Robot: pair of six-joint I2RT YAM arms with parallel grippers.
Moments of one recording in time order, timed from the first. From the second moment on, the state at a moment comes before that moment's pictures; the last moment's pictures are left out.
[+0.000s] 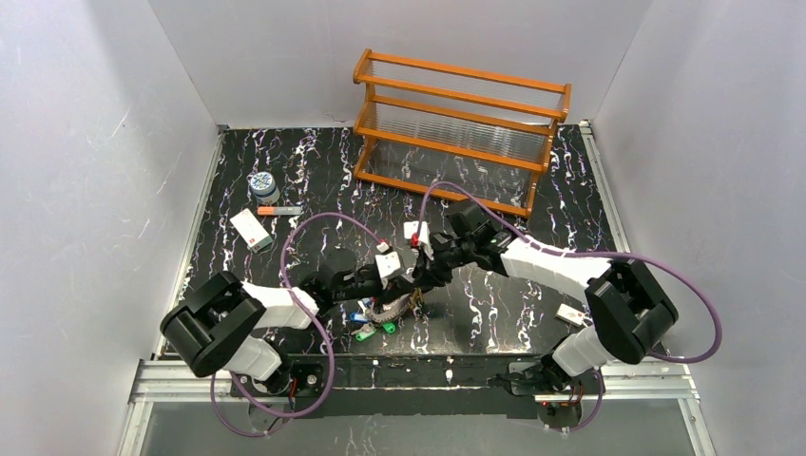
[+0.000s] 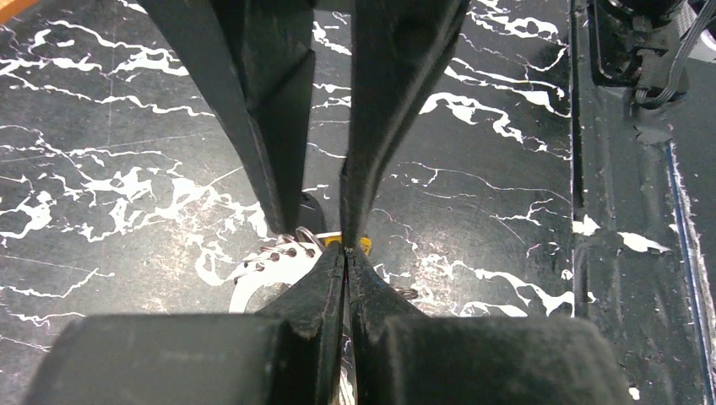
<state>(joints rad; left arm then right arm) -0.76 1.43 0.32 0.80 0.58 0.12 0.75 1.49 0.85 -0.20 -0.76 -0.52</state>
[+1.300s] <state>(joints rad) -0.76 1.08 0.25 0.83 0.59 0.16 0.60 1.28 0.60 0.37 -1.20 -0.33</state>
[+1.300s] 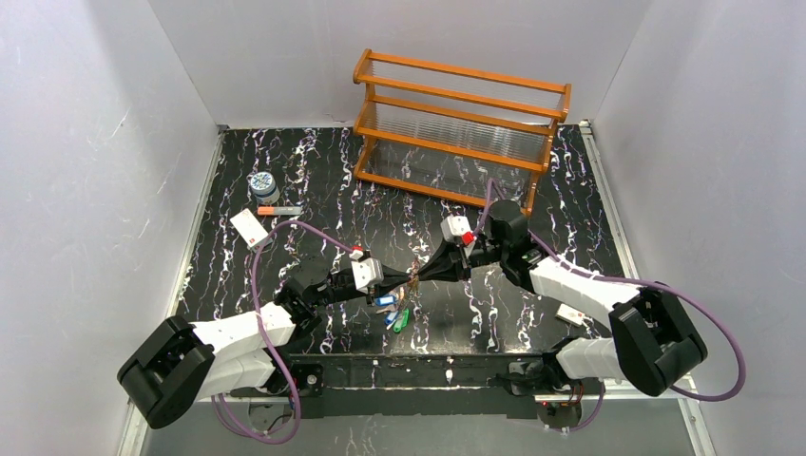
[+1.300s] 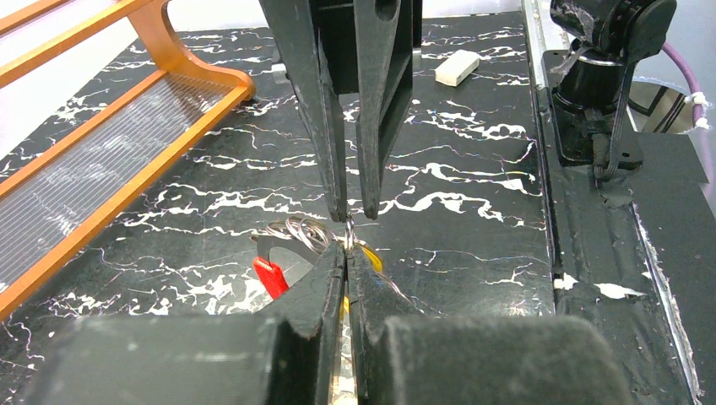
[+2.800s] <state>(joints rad) -0.76 1.11 0.25 0.88 0.58 0.15 0.61 1.29 0.65 0.25 -1.15 -0.40</state>
